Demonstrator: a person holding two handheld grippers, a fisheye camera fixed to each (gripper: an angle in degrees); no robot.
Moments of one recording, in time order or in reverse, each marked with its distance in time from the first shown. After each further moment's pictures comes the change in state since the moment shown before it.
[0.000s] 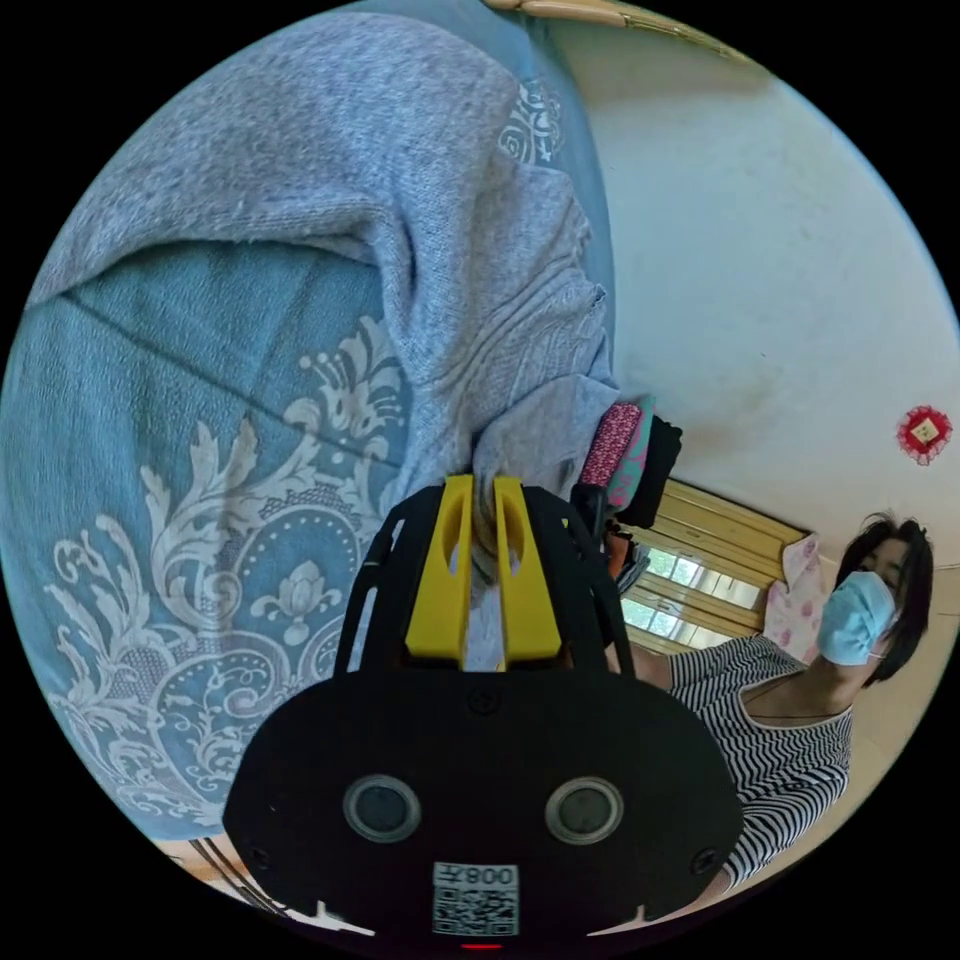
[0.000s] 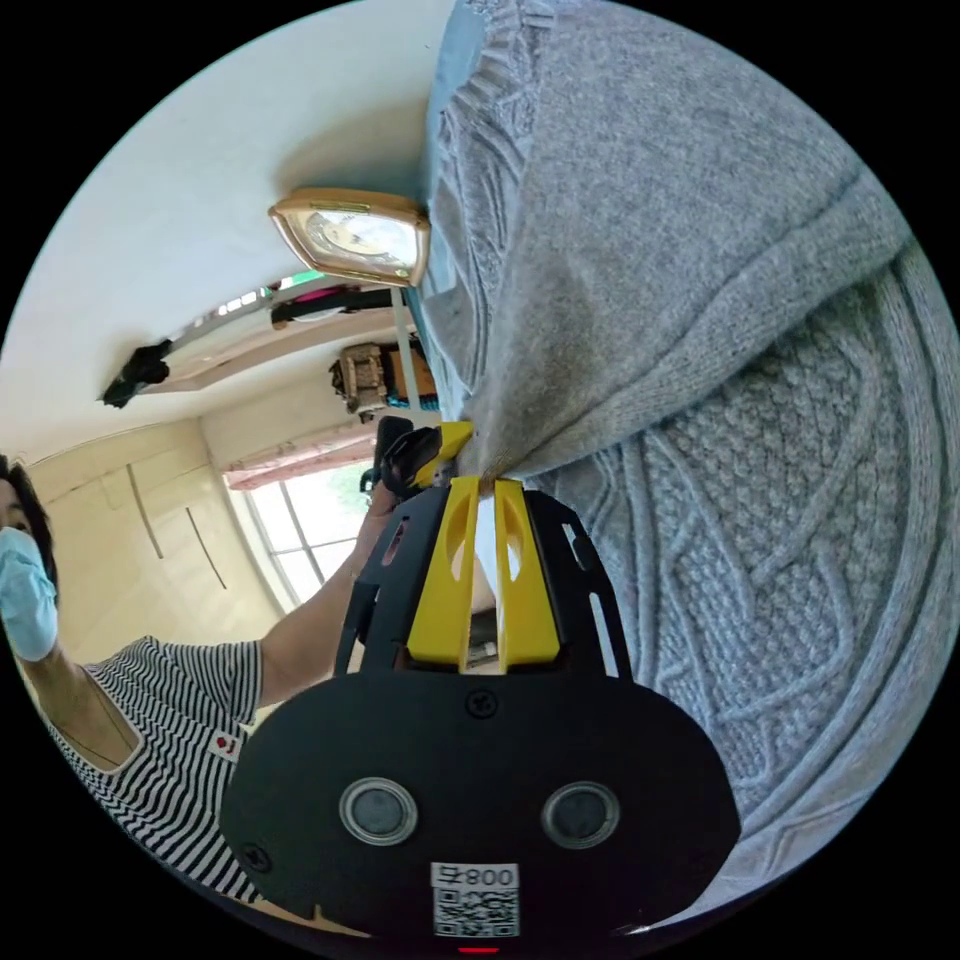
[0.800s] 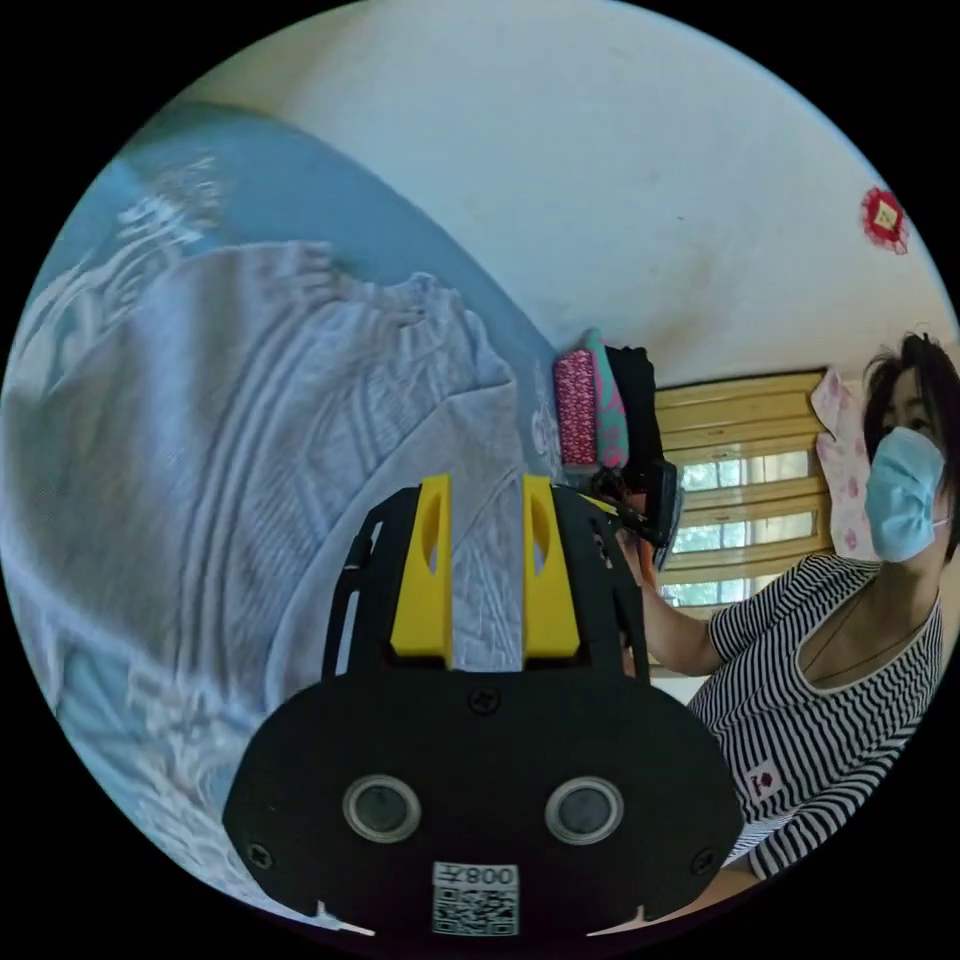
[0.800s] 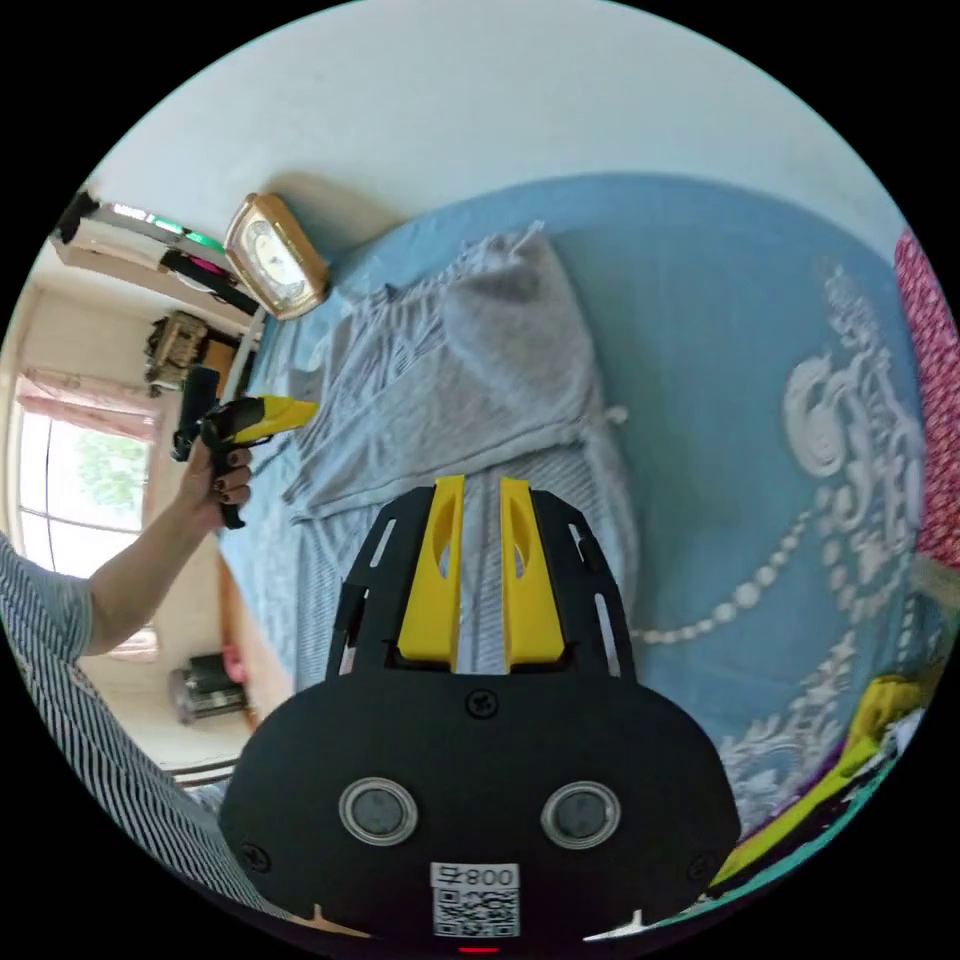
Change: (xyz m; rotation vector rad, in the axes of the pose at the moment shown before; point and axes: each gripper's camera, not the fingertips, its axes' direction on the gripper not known) left arm 0.237 -0.062 0.059 -0.021 -0.066 0.498; right arm -0.168 0.096 -0.223 0.299 0.880 -0.268
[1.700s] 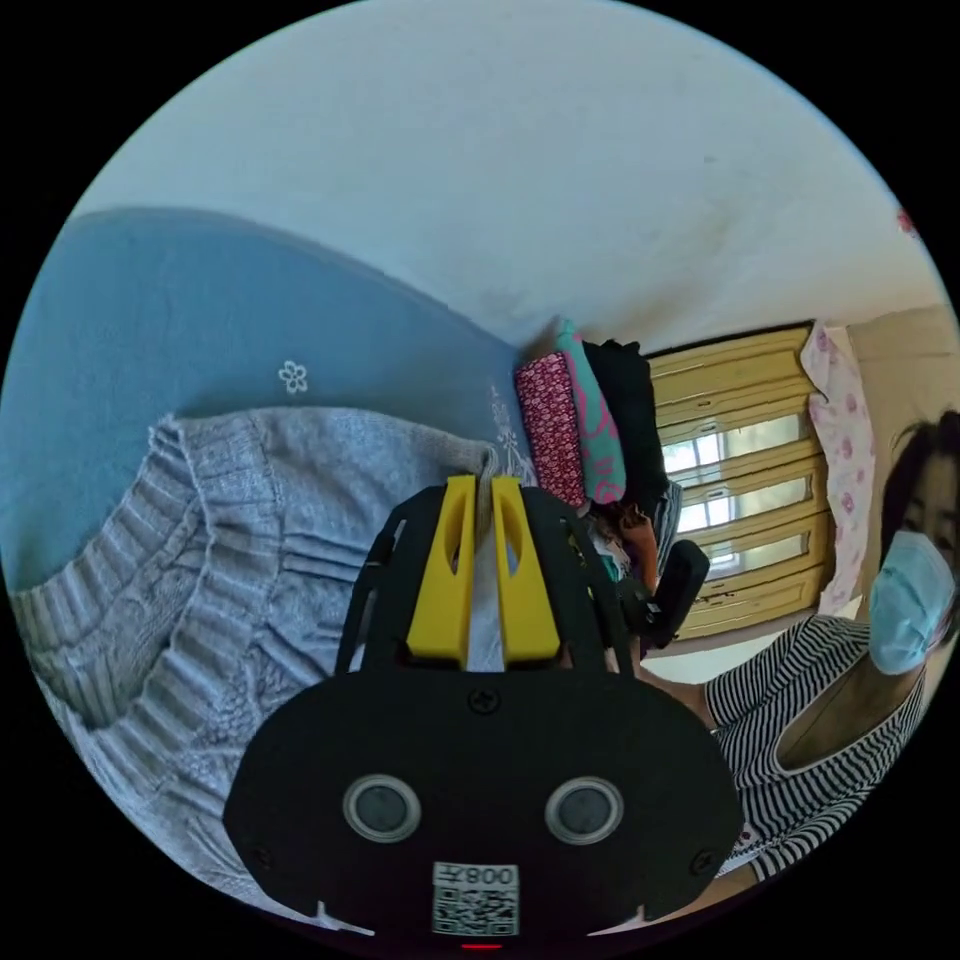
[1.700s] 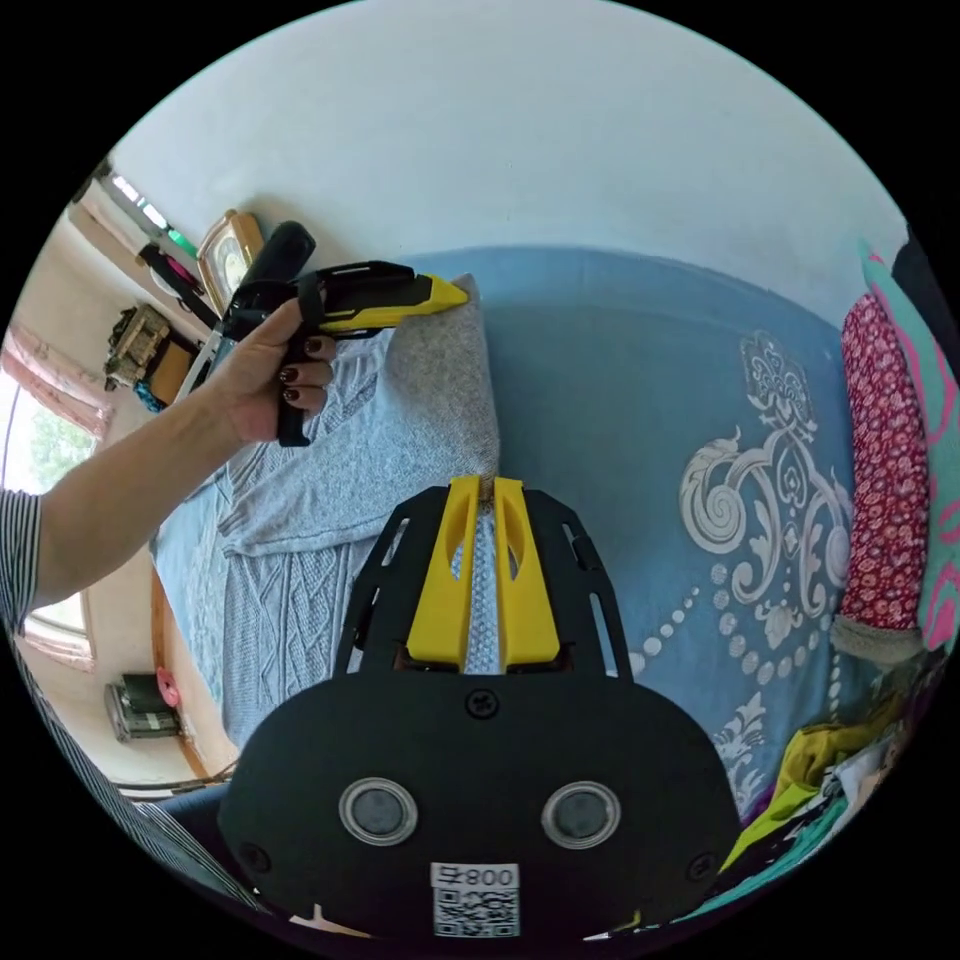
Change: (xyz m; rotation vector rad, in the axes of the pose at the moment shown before) left arm 0.079 -0.182 0.108 -0.083 0.071 0.125; right arm 0.081 0.031 -0.078 0.091 0.068 0.008
